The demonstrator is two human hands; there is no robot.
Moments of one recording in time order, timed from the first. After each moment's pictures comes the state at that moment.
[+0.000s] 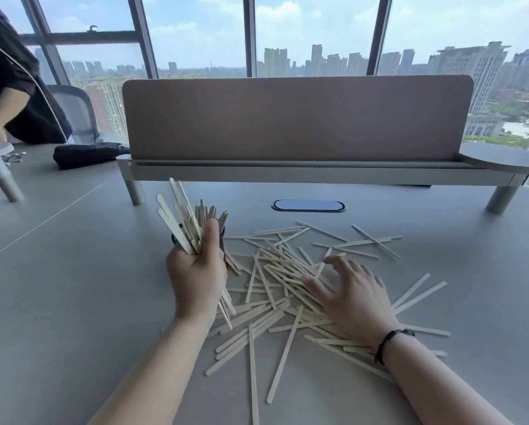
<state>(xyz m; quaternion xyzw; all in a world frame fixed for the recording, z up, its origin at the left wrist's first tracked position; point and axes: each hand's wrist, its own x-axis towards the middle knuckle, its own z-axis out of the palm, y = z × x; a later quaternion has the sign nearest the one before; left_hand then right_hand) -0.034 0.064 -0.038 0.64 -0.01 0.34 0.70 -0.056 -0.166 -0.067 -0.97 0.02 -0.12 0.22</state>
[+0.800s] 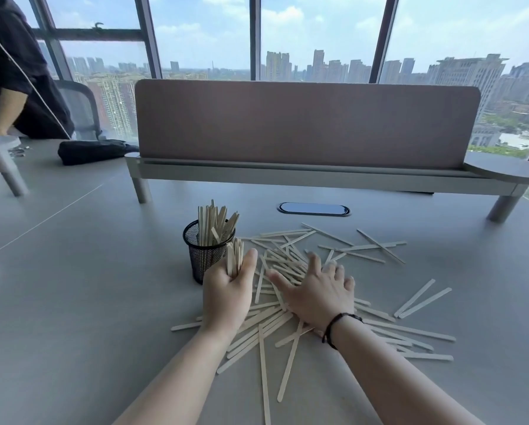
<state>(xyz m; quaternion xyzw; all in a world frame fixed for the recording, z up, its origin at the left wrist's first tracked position) -0.039 0.060 -0.078 0.74 -0.01 0.25 0.63 -0.032 -0.097 -0.069 -0.98 0.10 -0.02 0.18</state>
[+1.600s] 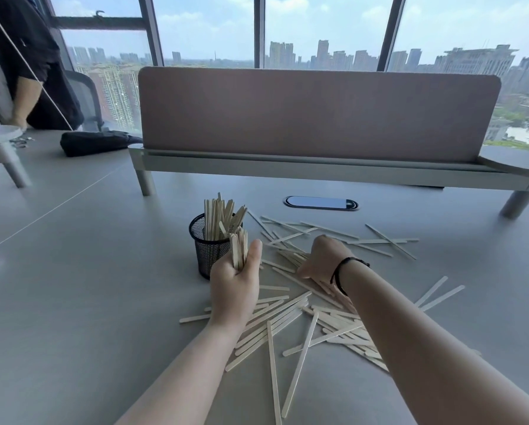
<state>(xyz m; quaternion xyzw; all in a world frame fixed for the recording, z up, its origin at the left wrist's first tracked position) -0.033 0.060 -0.079 0.73 0.00 0.26 0.63 0.017 -0.106 -0.029 -0.98 0.04 0.06 0.17</state>
